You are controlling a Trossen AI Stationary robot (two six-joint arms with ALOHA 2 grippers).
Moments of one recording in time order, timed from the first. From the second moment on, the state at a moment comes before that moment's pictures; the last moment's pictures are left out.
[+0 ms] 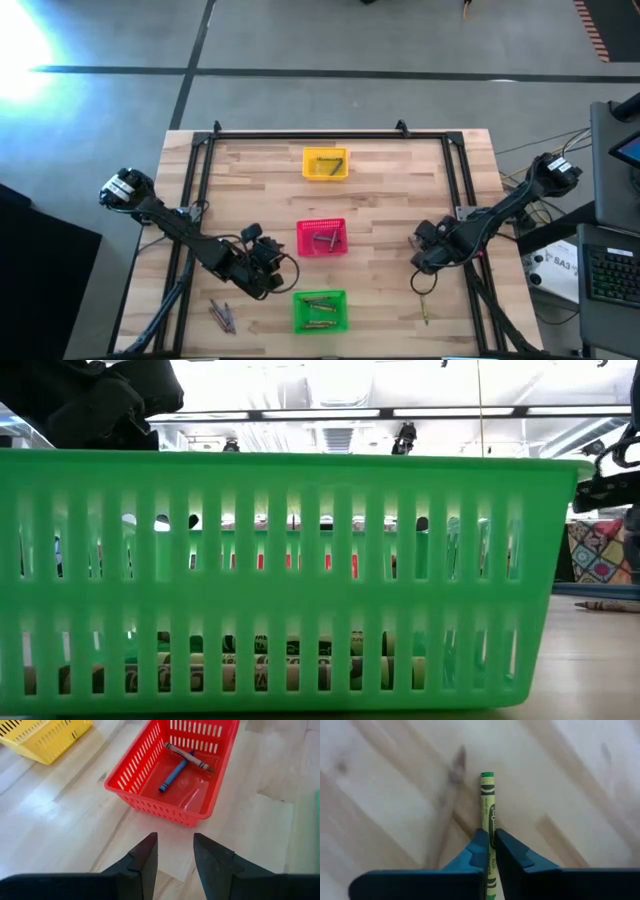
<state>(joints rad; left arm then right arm) -0.59 1.52 0.77 -0.32 -0.76 -0.83 0.57 1.27 0.48 -0.78 0.27 1.28</state>
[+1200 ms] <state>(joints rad) -0.58 1.52 0.74 -0.32 -0.86 -0.82 0.22 1.68 0.75 0.50 0.38 0.28</state>
